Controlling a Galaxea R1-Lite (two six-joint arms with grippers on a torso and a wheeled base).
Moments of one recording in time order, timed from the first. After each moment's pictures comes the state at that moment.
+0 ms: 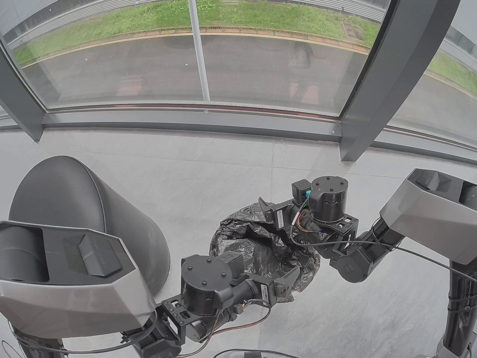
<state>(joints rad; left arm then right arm) -0.88 2.18 -0.57 -1.35 0.11 -0.40 0.60 2.27 -1.00 -1.11 -0.29 -0.08</state>
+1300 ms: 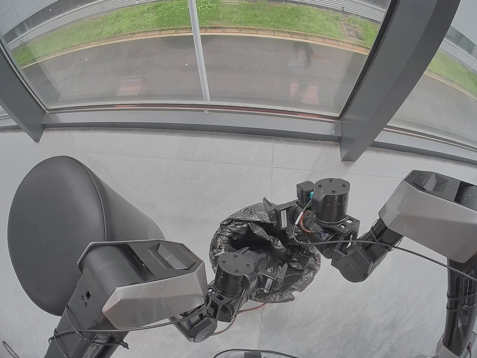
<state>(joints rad) -0.78 2.56 -0.94 -1.31 0.20 -0.02 0.57 2.28 -0.99 -1.13 -0.29 -0.05</state>
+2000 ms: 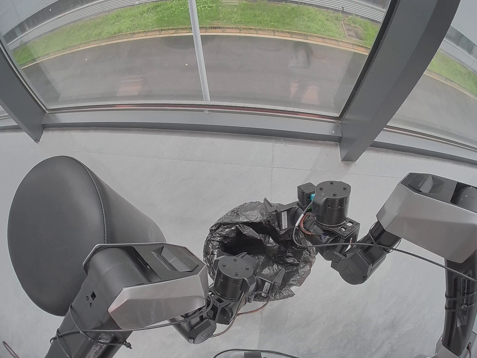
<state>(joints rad) -0.77 2.59 -0.93 -1.31 0.20 -0.03 0.57 2.30 -0.97 -1.17 -0.29 -0.05</state>
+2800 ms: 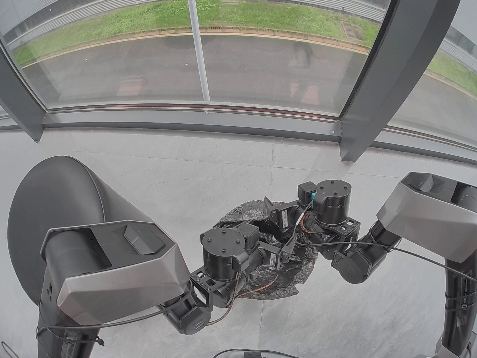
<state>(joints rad) -0.78 2.39 -0.91 -1.37 0.17 -0.07 0.57 2.30 -0.98 -1.18 -0.29 -0.05</state>
